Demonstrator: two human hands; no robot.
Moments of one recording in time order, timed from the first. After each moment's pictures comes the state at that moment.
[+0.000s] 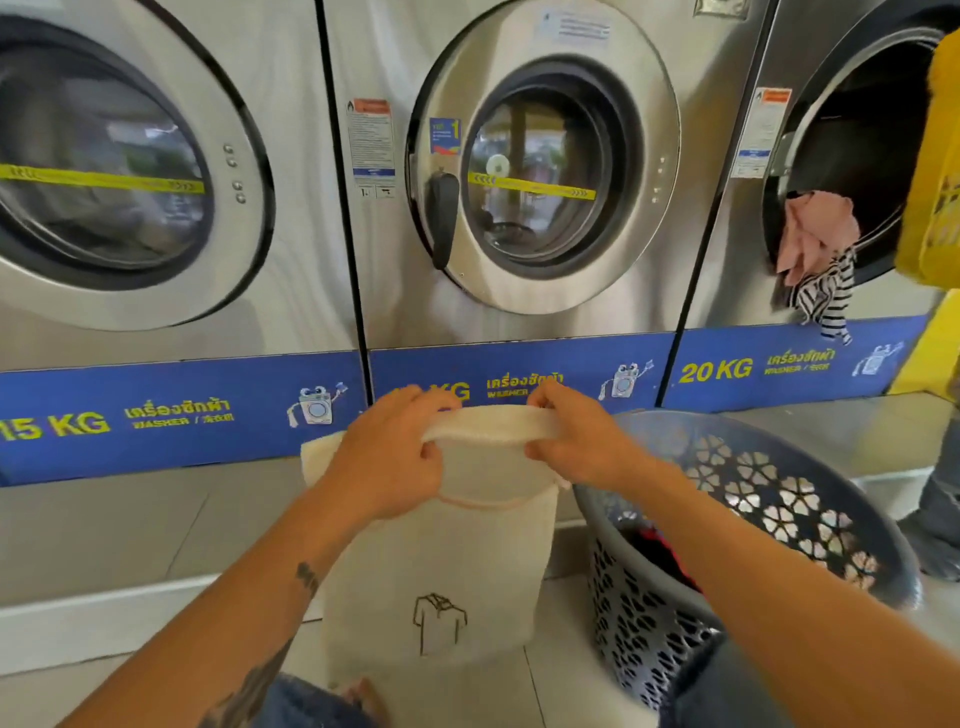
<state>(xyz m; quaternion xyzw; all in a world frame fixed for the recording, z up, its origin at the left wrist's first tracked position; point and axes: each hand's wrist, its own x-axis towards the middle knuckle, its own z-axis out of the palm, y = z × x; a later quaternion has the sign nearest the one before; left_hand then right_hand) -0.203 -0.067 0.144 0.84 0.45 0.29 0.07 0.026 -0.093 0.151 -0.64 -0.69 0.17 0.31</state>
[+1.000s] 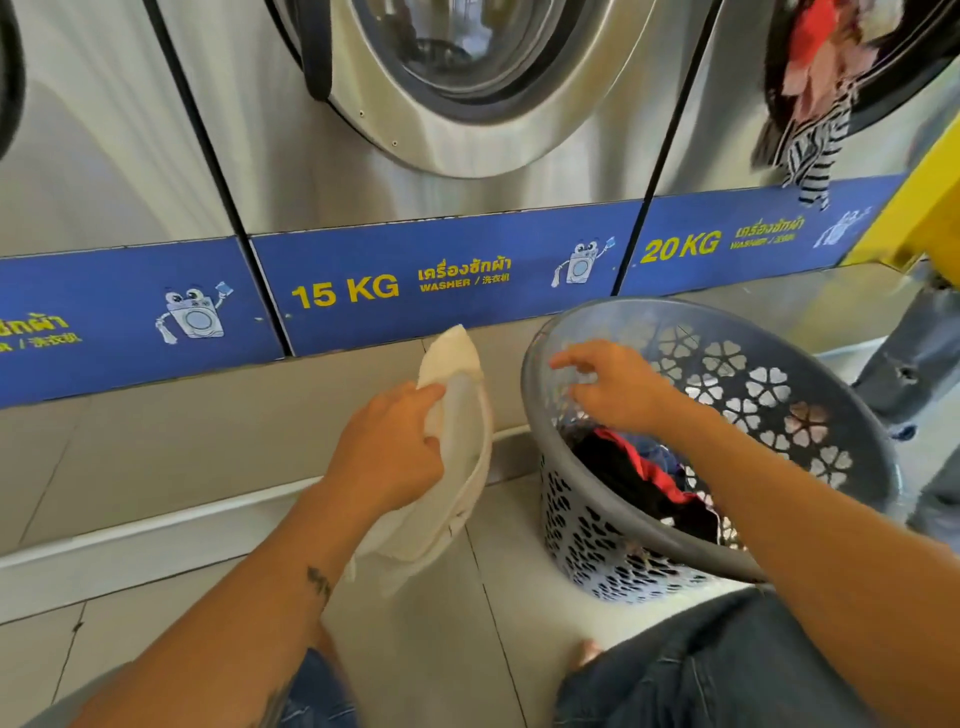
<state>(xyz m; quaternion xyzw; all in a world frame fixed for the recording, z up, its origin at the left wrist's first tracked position) -0.111 -0.029 0.046 0.82 0.53 0.12 0.19 0.154 -0.048 0.049 -0.73 -0.63 0.18 0.18</state>
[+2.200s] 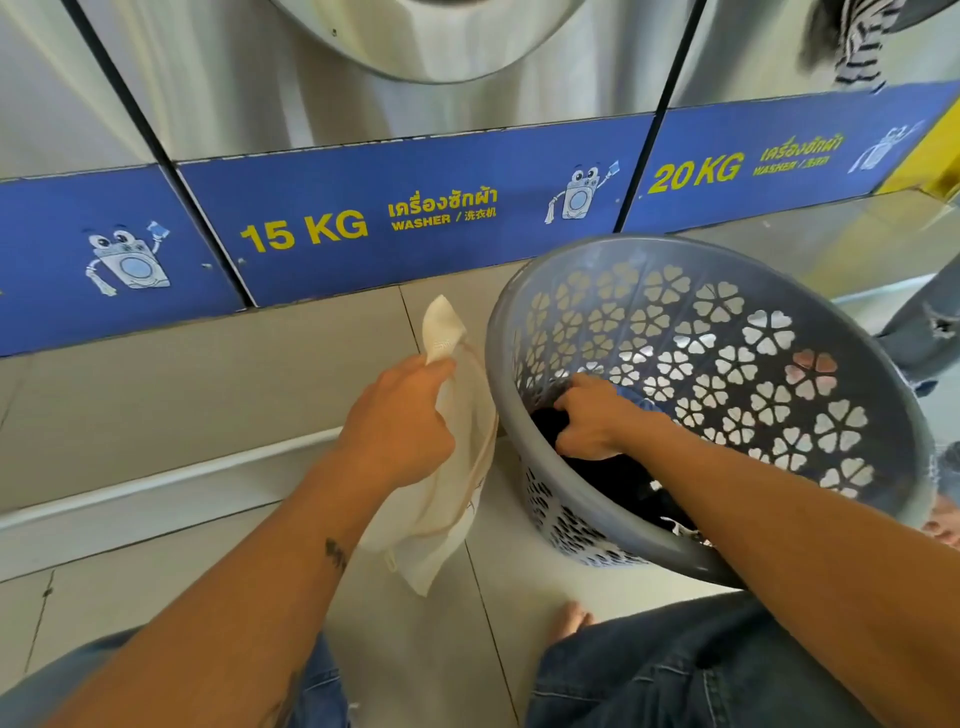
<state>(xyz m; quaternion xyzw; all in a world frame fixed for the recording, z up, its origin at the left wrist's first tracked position) -0.054 -0.020 0.019 0.81 0.53 0.09 0.23 0.190 -0.034 -0.065 -0.73 -0.62 0.24 -0.11</state>
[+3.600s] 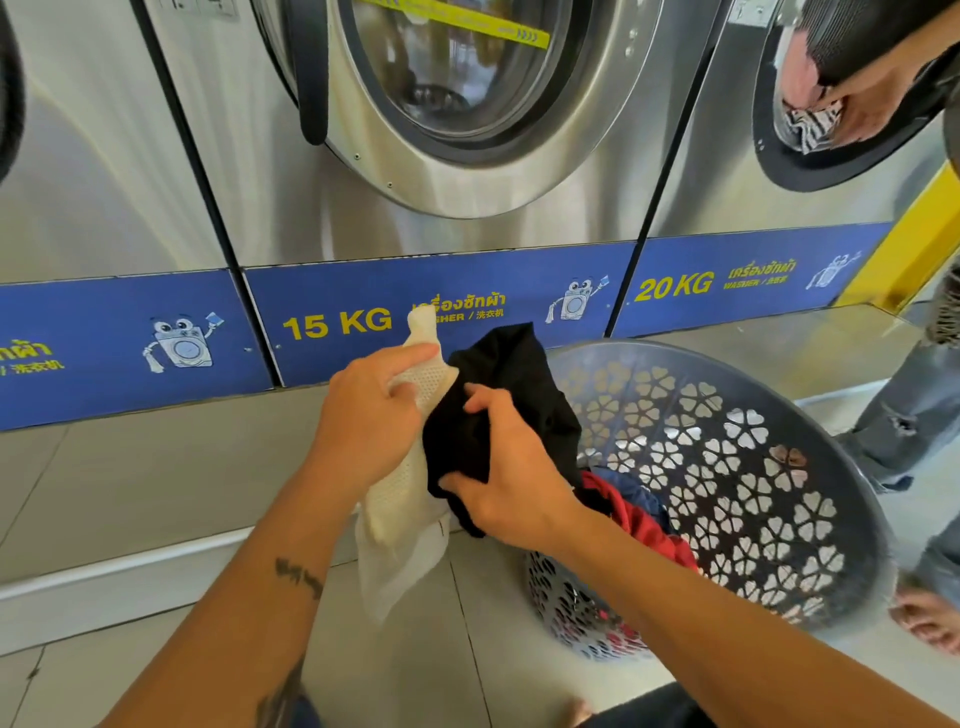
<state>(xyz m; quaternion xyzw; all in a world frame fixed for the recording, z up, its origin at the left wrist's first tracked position) -0.091 0.003 0.087 0.73 0.51 0.36 0.28 0.059 -0.060 0.034 -0.61 -0.66 0.24 0.37</state>
